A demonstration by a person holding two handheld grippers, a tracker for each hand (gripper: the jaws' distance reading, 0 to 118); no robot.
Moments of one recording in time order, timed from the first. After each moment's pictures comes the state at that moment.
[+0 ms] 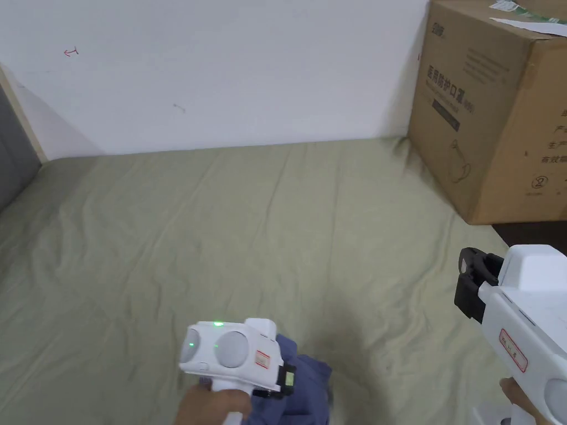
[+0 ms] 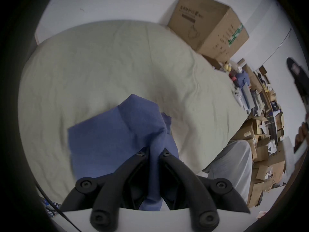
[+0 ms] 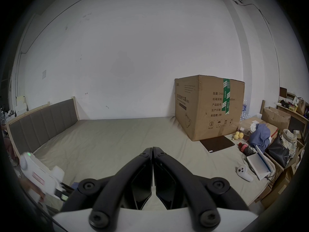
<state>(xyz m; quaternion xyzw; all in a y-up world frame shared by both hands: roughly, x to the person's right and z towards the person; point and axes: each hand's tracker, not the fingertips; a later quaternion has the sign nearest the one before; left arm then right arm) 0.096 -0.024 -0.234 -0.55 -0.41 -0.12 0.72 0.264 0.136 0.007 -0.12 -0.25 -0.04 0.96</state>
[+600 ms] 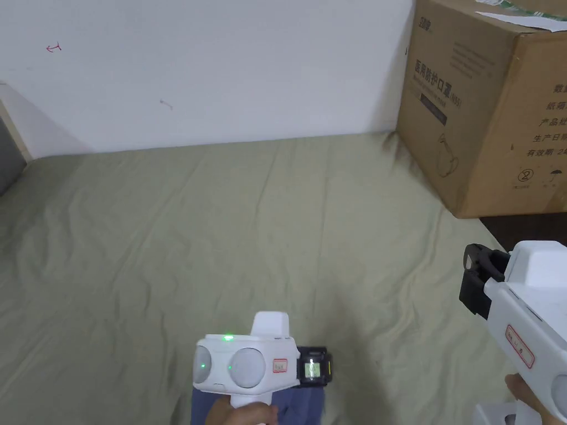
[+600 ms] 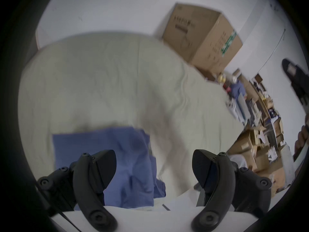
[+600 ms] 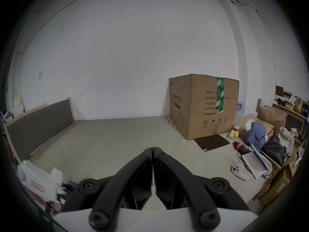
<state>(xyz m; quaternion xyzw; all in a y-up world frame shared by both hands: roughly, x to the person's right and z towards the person) 0.095 0.009 -0.202 -0.44 -0.44 -0.05 0.79 0.287 0.124 0.017 -0.12 -0.27 -0.05 0.95</state>
